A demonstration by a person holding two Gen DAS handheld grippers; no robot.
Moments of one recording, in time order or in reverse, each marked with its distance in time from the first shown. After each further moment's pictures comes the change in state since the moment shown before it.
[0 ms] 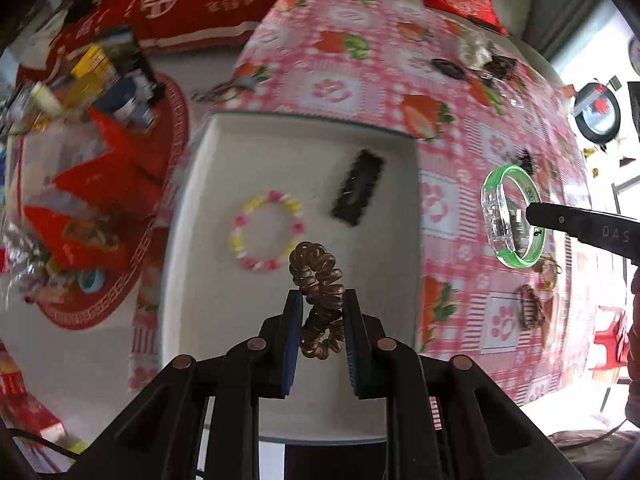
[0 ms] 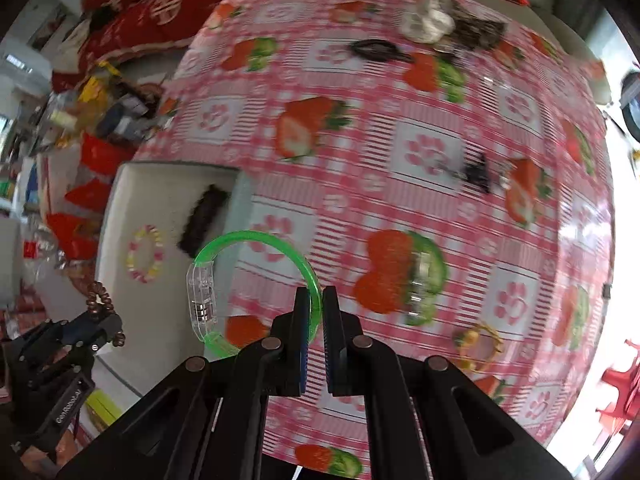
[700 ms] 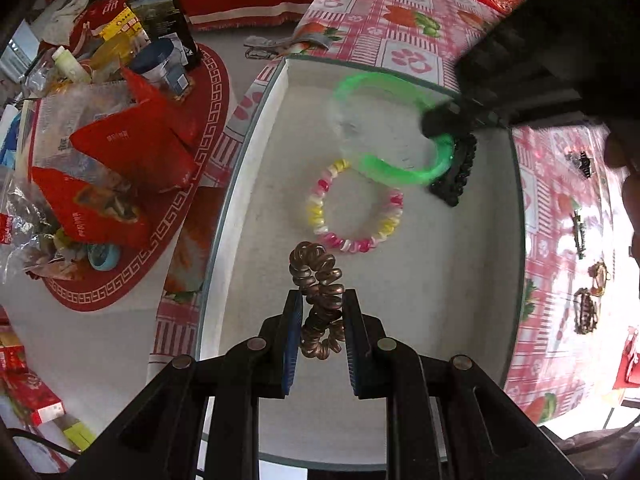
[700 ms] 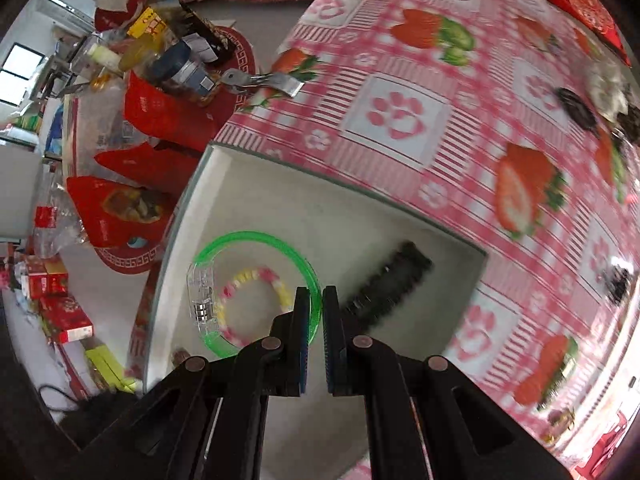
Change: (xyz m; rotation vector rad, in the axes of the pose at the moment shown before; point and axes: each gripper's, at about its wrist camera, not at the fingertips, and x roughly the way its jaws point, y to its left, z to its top) left arm 0.047 0.054 -0.013 -0.054 0.021 0.068; right arm 0.090 0.154 0.072 -0.179 0.128 0.089
